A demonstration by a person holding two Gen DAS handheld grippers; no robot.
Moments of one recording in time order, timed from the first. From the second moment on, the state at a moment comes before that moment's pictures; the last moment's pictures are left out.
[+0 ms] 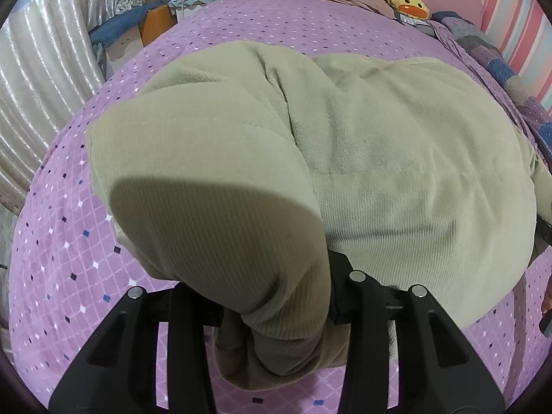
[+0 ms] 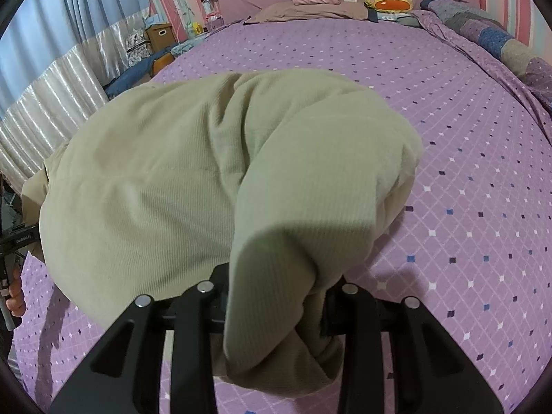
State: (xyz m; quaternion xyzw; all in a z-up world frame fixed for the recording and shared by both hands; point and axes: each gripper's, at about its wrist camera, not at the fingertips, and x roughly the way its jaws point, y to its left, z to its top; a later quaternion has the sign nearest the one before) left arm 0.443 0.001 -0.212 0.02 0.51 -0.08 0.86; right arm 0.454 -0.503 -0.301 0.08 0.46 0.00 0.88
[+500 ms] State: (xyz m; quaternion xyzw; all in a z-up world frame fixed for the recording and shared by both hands) left arm 0.449 -0.005 -0.211 0.02 0.52 -0.08 0.85; right arm 0.456 -0.503 -0.305 0.09 0.46 0.00 0.88
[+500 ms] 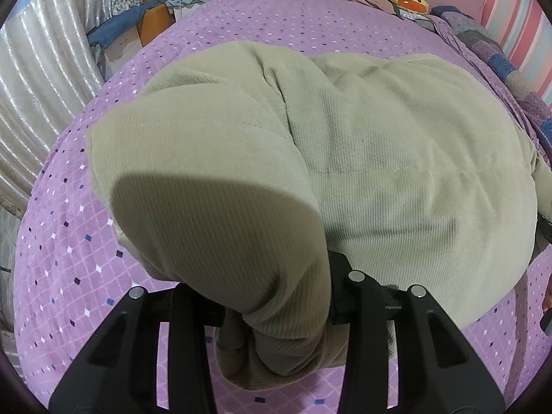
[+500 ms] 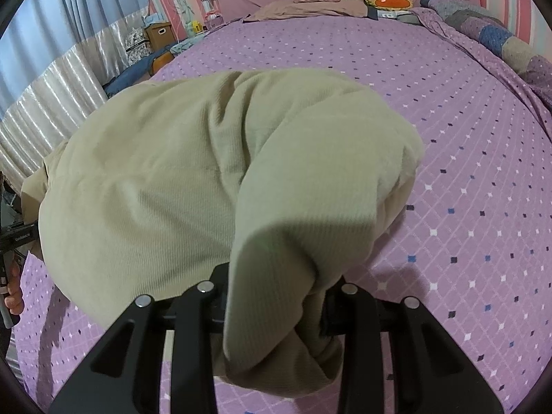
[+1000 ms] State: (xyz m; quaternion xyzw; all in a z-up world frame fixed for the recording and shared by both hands) left arm 0.448 -0.015 -0.214 0.04 0.51 -0.08 0.85; right arm 0.461 -0.514 -0.317 0.11 0.47 0.01 0.88
